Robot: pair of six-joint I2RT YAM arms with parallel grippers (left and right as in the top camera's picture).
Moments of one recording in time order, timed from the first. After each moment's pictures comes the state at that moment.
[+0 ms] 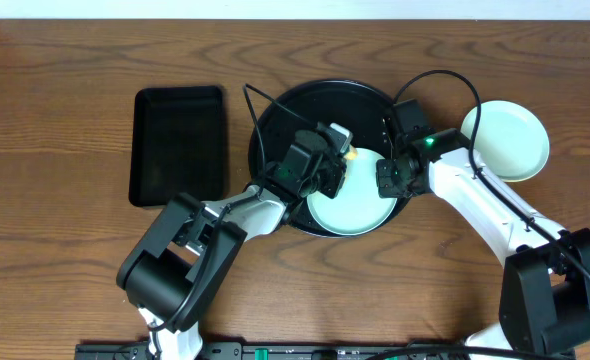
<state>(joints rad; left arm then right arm) -0.60 1.91 0.90 0.36 0.18 -0.14 0.36 1.71 1.16 -0.82 0.04 0.31</state>
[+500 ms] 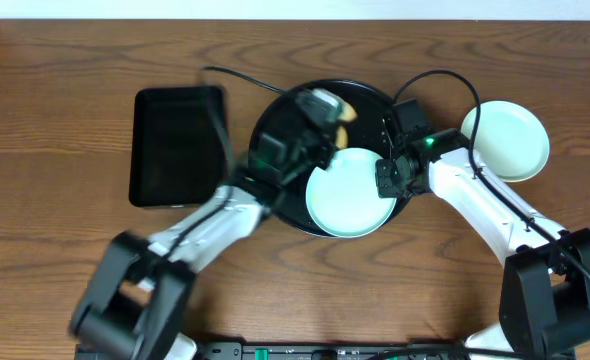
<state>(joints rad) -0.51 1.66 0.90 0.38 0.18 -0.14 0.36 1.71 1.16 -0.81 0.03 0.30</state>
